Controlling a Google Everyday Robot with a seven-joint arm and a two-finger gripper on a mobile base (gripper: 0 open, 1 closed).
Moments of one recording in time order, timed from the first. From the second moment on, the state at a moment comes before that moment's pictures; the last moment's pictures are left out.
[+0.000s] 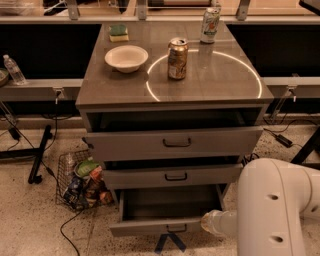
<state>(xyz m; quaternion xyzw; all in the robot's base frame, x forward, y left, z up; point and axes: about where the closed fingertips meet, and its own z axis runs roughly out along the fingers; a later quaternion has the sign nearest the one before) 0.506 -0.224 0.204 -0.66 0.71 -0.02 0.22</state>
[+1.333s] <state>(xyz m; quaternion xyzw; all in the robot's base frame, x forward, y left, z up) 0.552 -0.212 0.209 -0.67 0.69 -0.05 0.27</state>
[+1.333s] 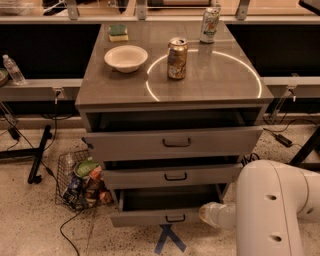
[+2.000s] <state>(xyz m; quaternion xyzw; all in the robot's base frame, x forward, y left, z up) 0.576 -0.198 0.211 -0.68 0.67 -0.06 0.30</state>
